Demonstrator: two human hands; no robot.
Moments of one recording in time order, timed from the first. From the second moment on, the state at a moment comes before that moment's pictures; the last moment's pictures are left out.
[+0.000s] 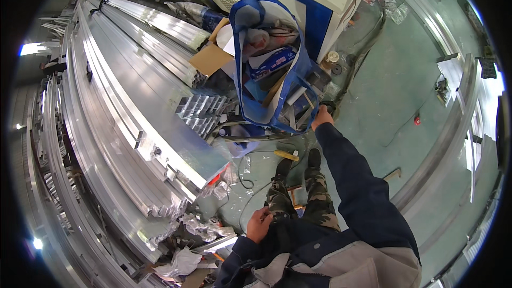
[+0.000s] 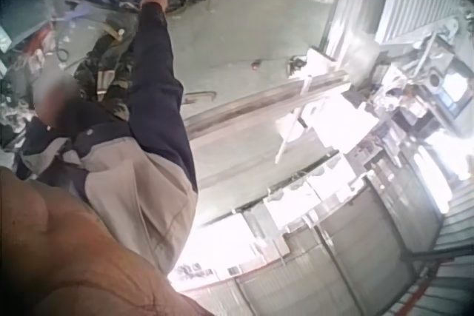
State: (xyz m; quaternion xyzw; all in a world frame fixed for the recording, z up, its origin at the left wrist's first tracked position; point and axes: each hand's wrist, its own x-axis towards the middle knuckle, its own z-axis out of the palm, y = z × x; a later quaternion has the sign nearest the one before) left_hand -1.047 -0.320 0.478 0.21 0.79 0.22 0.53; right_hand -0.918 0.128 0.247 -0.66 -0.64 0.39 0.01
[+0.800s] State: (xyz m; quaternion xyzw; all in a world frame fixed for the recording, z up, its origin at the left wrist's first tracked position) left_hand -1.064 -0.363 0.467 0.24 0.80 0.22 0.51; right_hand -0.989 0.152 0.265 -0.62 -0.70 0.35 -0.03
